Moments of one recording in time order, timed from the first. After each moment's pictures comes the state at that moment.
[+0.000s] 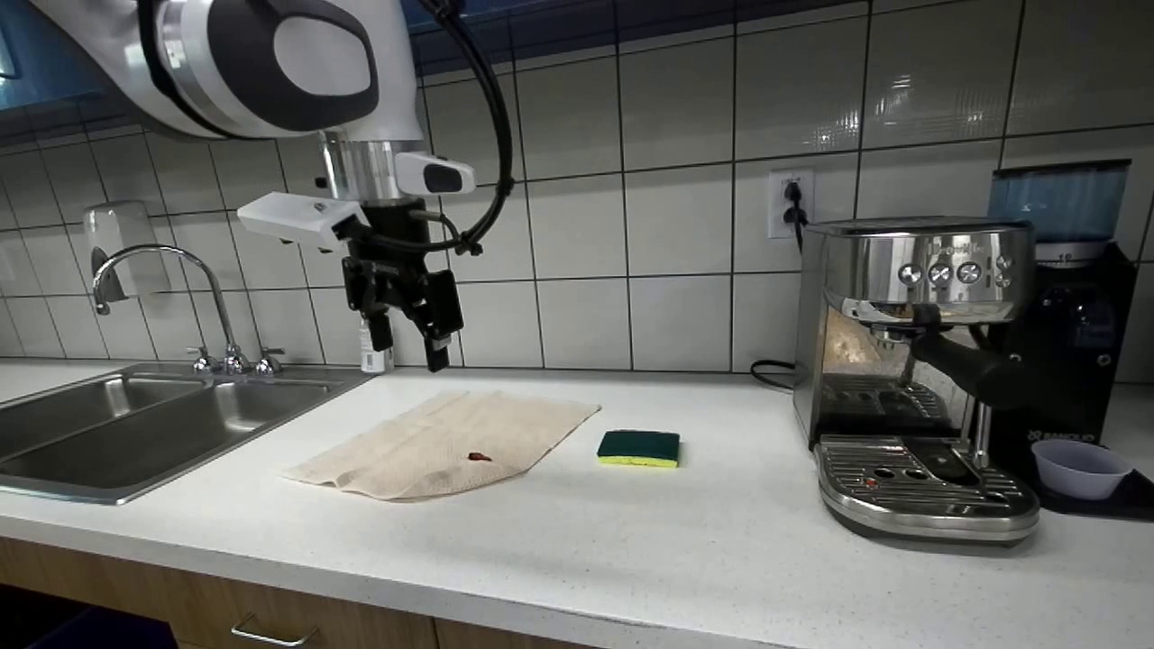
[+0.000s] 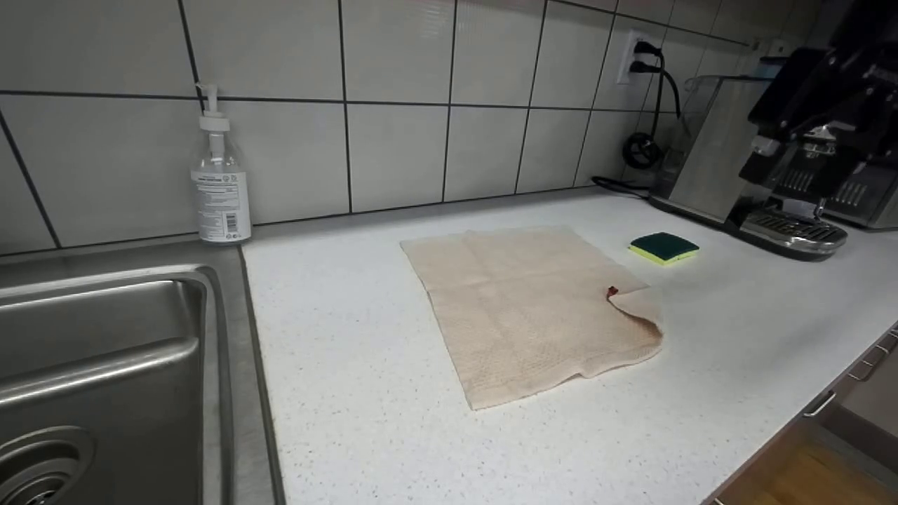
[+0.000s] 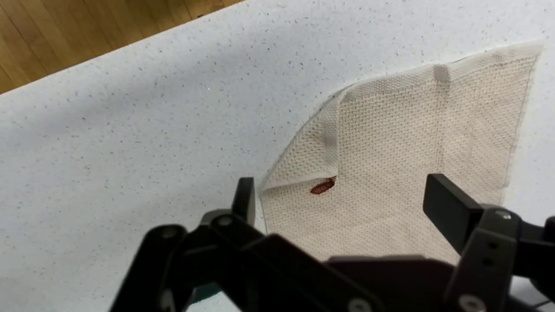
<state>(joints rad) -0.08 -0.39 -0.08 -2.64 0.09 2.38 0.11</state>
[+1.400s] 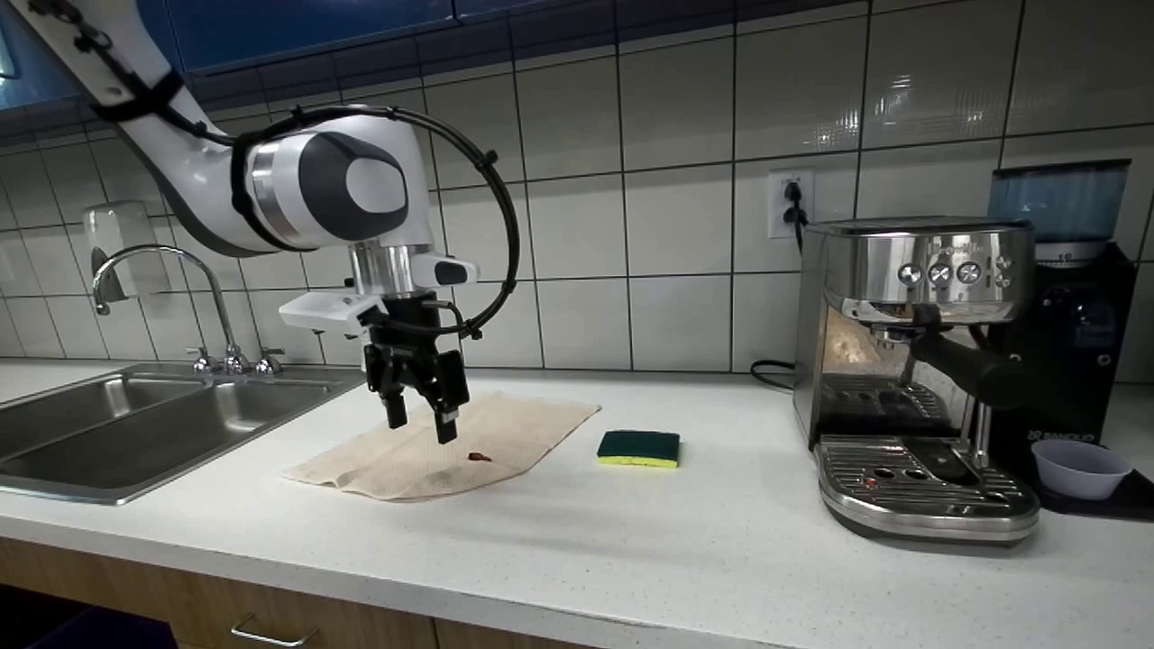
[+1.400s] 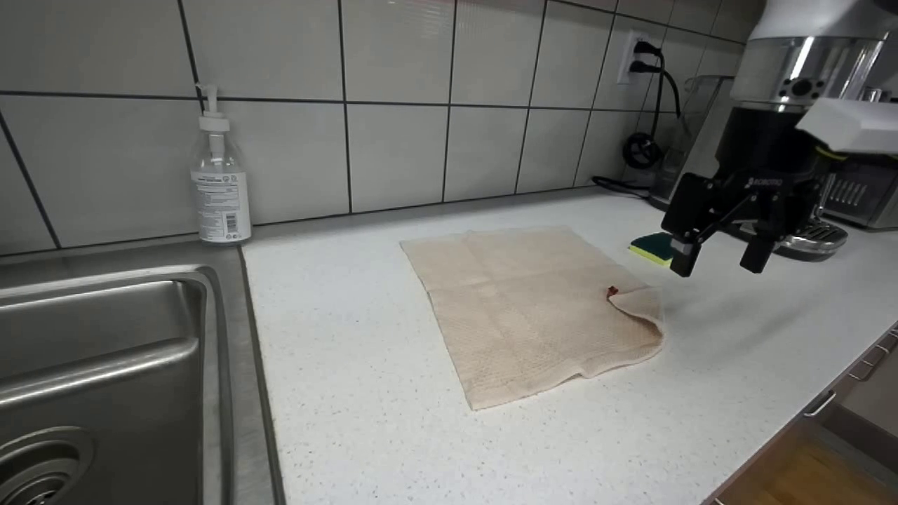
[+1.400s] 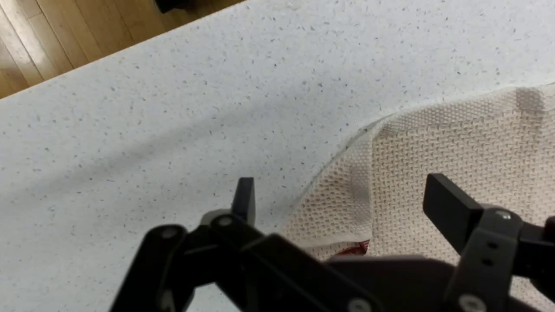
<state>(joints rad) -0.06 -0.05 -0.01 -2.55 -0.03 2.47 0.28</state>
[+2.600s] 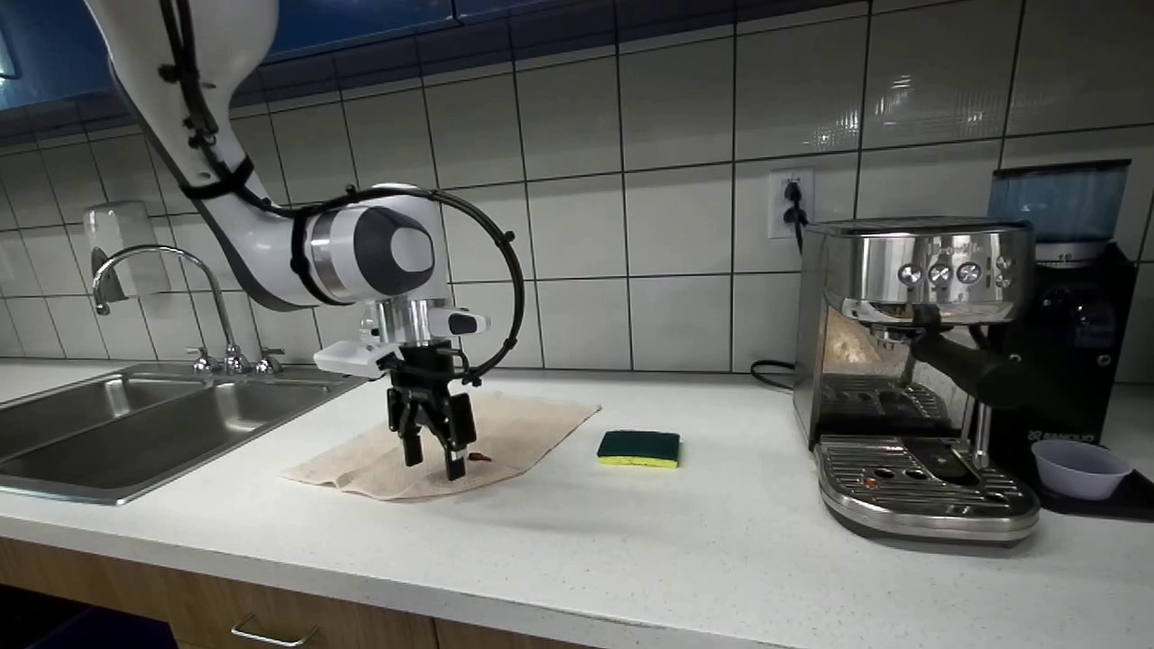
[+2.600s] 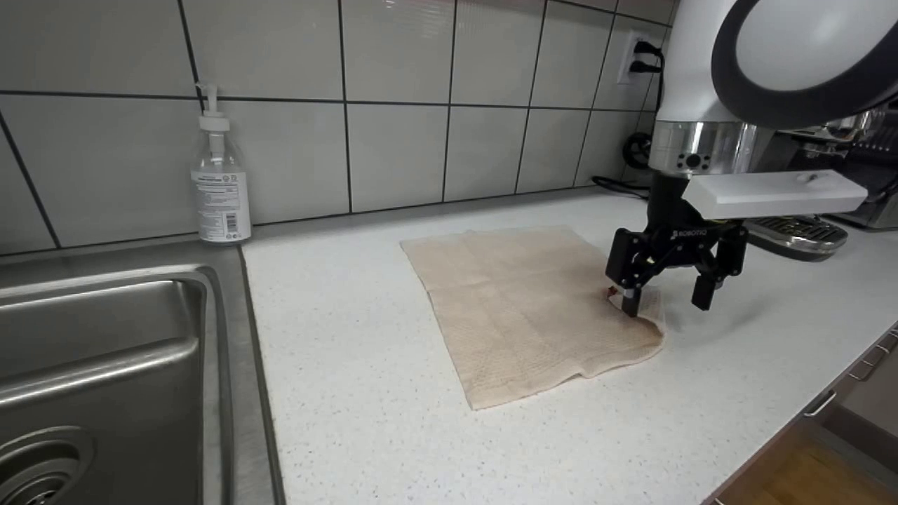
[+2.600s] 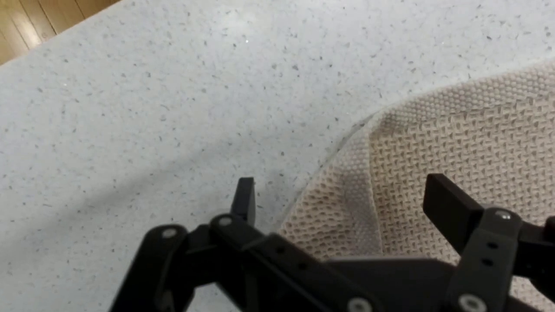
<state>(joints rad) 0.00 0.22 -0.04 -2.38 -0.07 2.47 0.42</state>
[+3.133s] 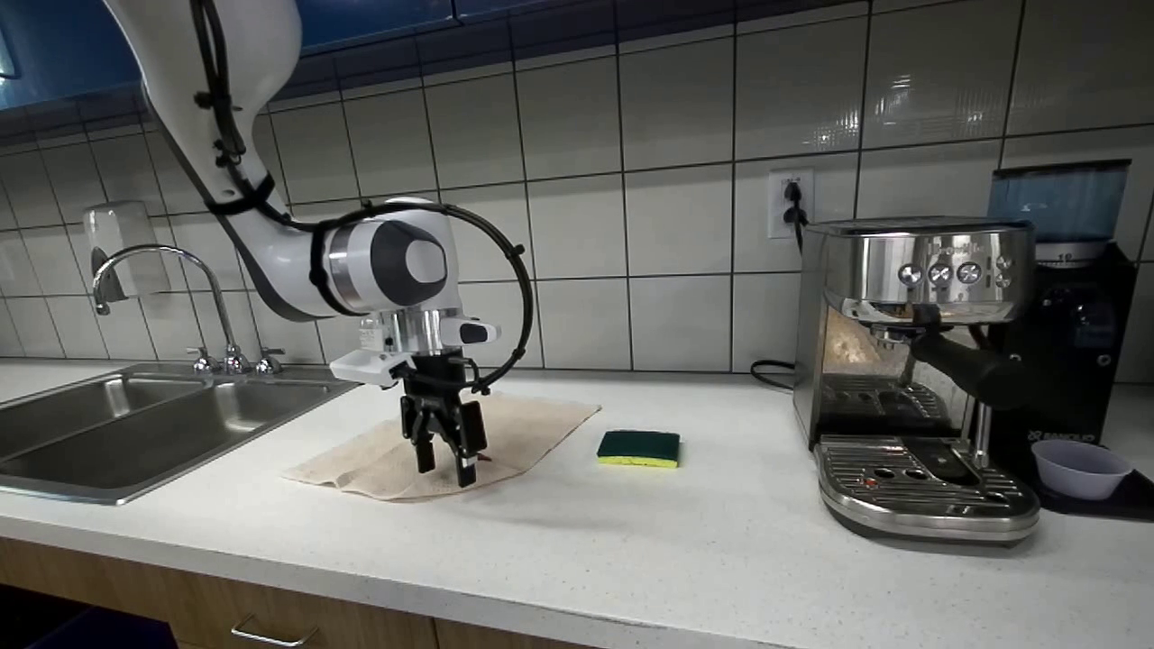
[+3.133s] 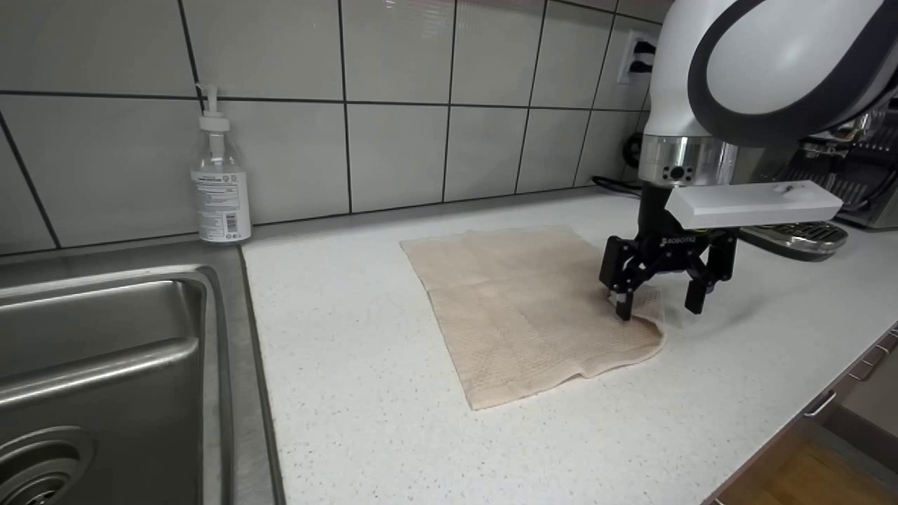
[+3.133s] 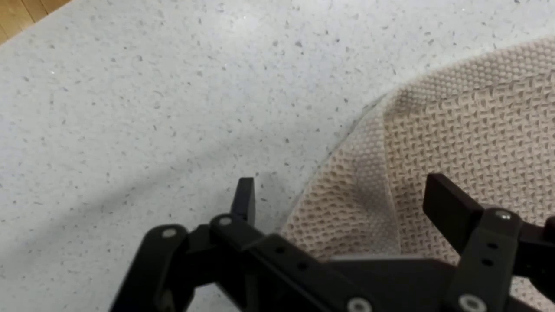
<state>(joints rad) 0.03 0.28 -0.08 -2.33 -0.07 2.47 0.44</state>
